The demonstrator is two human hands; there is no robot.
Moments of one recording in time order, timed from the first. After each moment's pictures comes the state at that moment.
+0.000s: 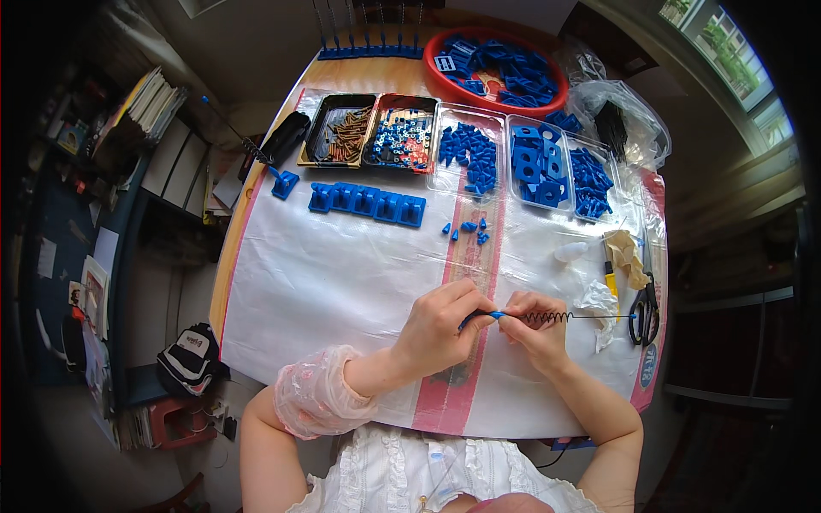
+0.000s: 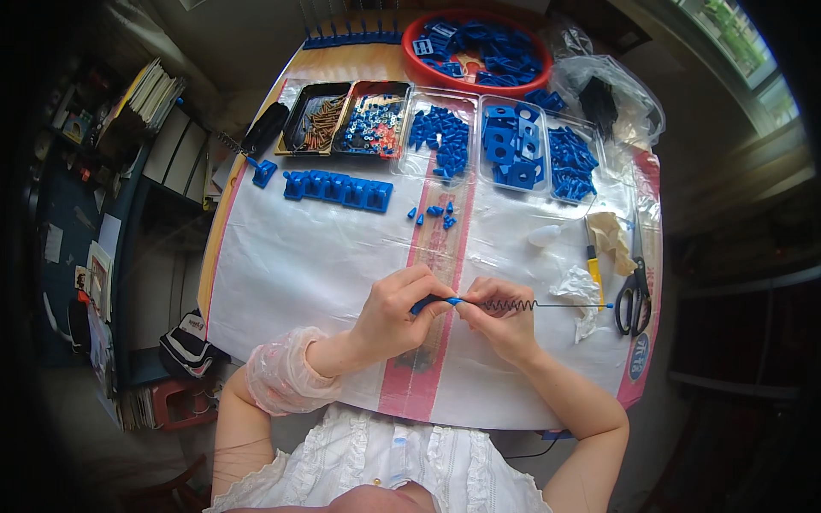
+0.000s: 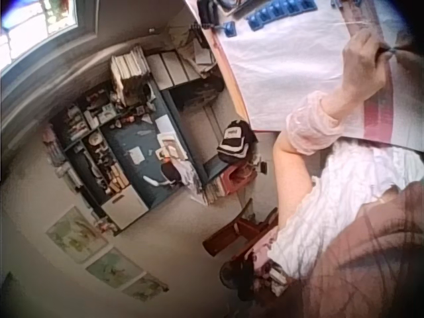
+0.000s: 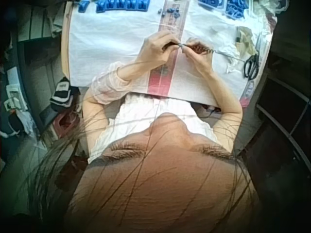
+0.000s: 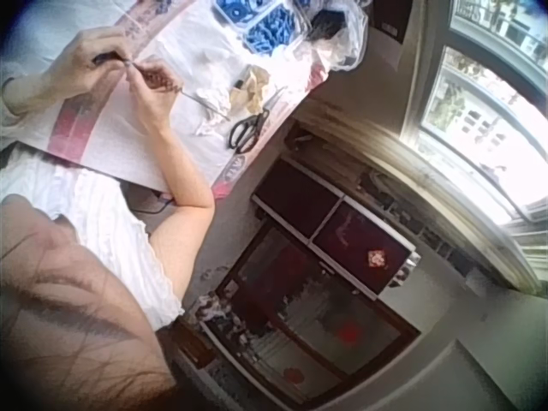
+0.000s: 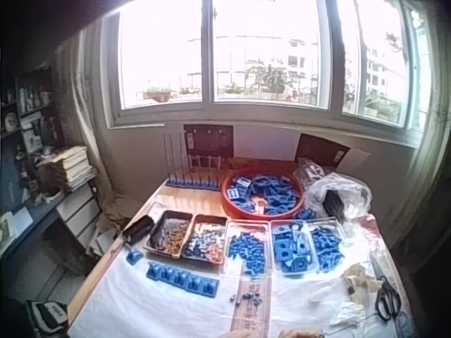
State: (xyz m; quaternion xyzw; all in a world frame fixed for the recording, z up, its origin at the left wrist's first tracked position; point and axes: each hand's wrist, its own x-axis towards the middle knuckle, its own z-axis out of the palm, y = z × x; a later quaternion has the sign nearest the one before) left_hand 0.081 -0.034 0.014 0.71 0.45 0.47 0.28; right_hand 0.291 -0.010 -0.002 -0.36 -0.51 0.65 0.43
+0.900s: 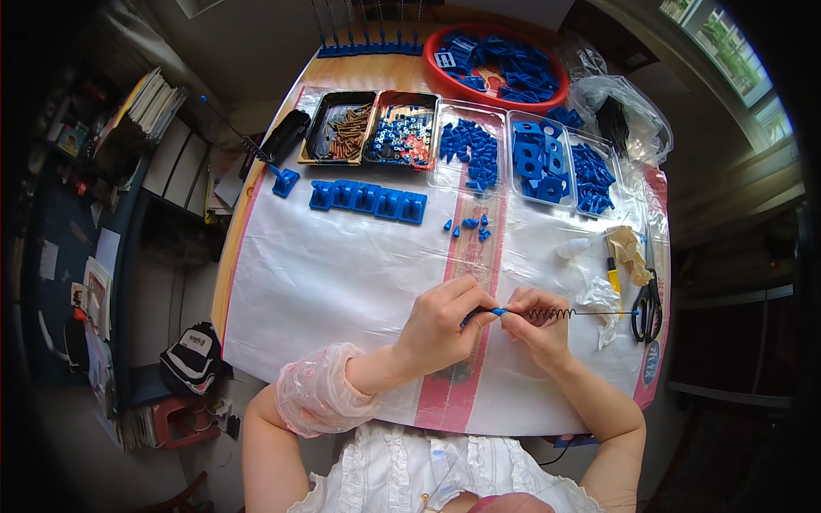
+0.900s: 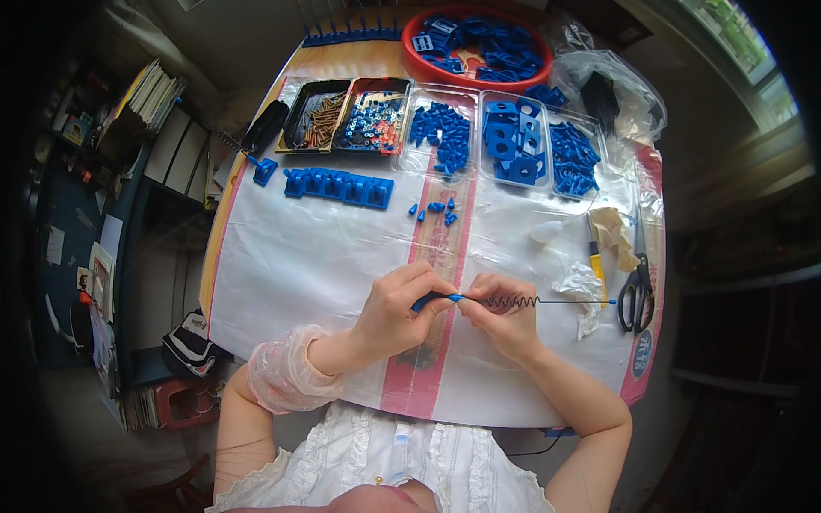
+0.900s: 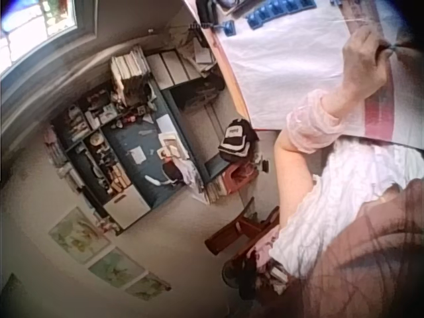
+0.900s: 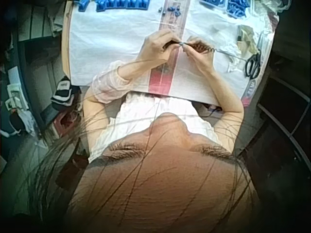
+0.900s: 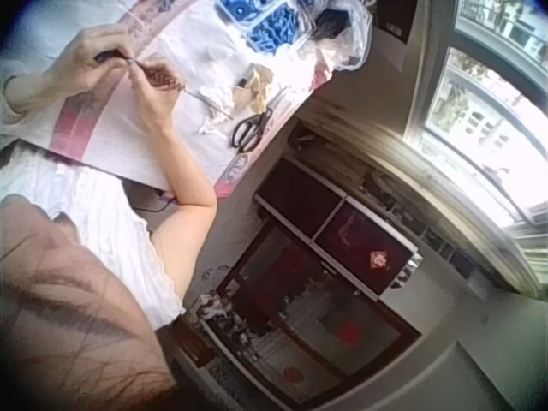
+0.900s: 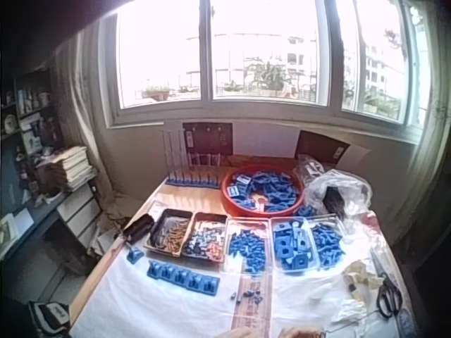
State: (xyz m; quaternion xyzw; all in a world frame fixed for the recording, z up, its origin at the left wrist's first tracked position) left_hand 0.081 -0.034 0.015 0.71 0.45 0.47 0.28; right_hand 0.291 -0.010 -0.001 -0.36 -0.51 0.65 0.42
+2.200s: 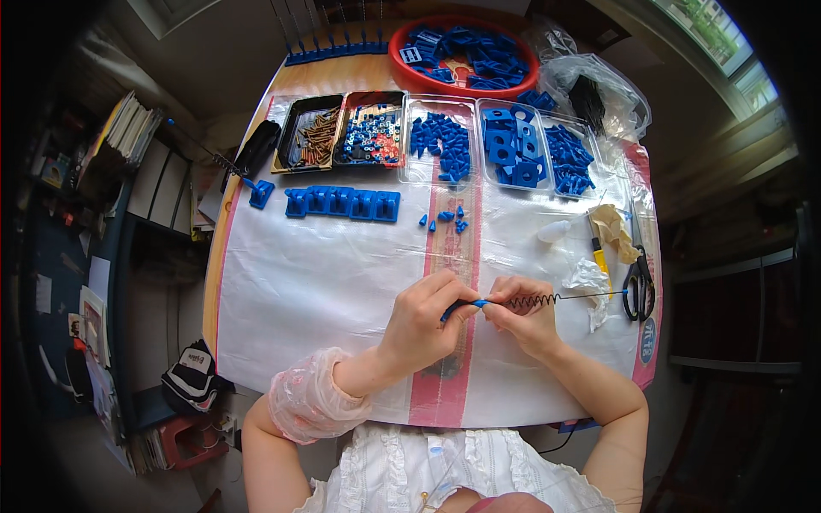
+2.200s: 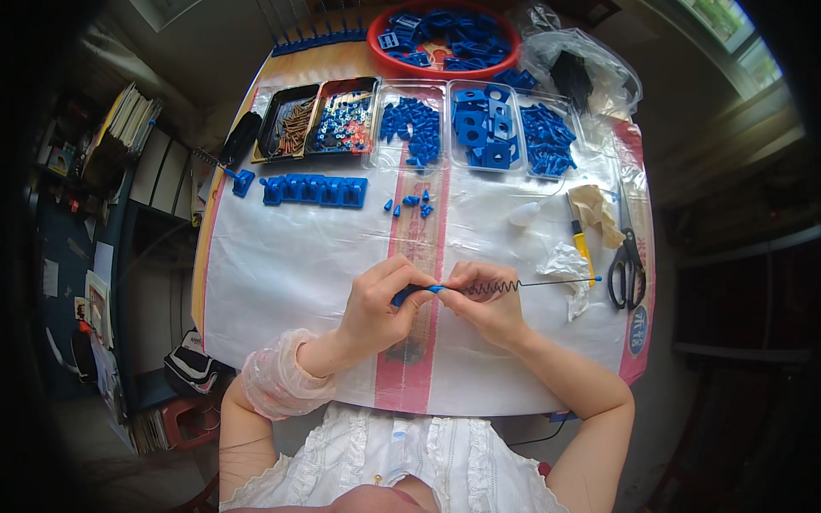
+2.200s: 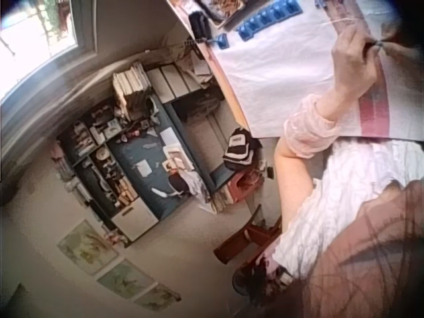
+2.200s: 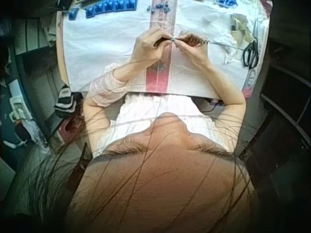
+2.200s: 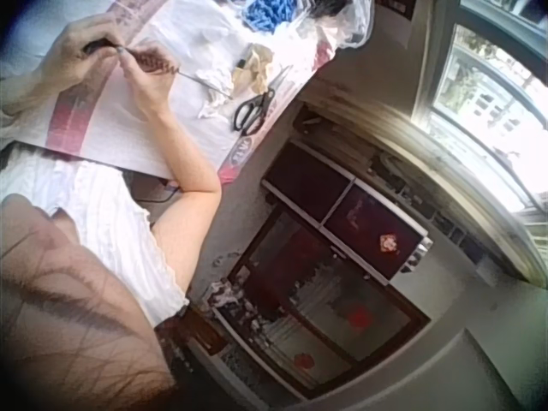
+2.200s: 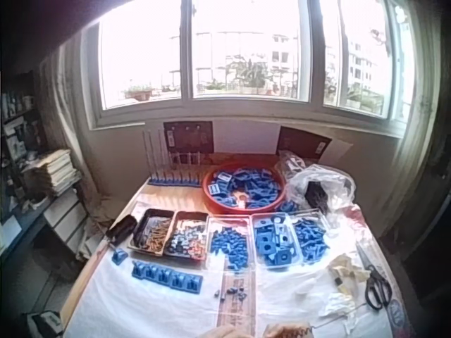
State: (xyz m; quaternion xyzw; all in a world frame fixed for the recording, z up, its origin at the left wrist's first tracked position) left_hand 0.082 -0.034 0.016 0.71 0.44 0.47 0.28; right_hand 0.293 -0.010 -0.006 -0.35 -0.51 0.67 0.42
